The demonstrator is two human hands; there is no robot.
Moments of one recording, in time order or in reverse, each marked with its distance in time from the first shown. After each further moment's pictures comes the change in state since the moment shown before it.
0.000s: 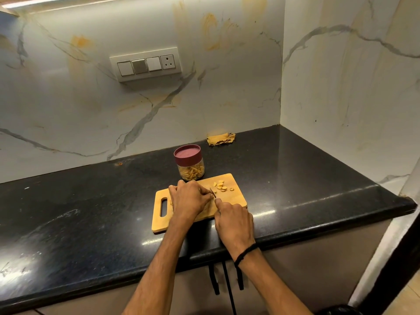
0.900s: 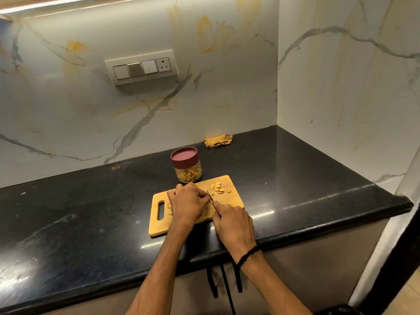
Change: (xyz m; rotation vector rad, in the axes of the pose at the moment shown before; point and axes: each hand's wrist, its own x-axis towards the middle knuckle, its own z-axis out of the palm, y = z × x) left_hand -0.006 0.007 0.000 -0.024 0.019 -0.024; right_hand 0.000 0.009 -0.004 0.093 -0.013 -0.023
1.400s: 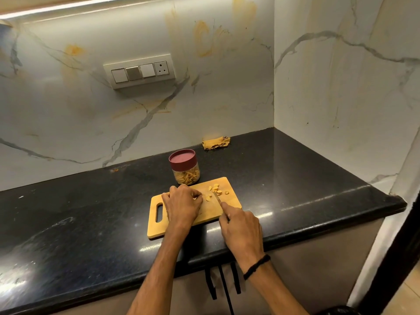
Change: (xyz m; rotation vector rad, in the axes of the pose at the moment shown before) left_hand -0.002 -0.006 -0.002 -0.014 0.094 -0.027; right_hand -0.016 0.013 -0.010 0.051 0.052 0.093
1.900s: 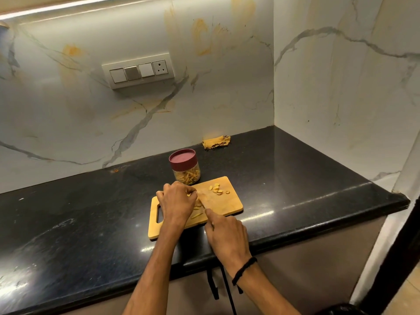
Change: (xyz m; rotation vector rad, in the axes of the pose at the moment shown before) left_hand 0.007 -0.012 -0.004 -0.030 0.123 -0.012; right_hand -0.006 -0.019 0.022 -0.025 -0.050 -0.117
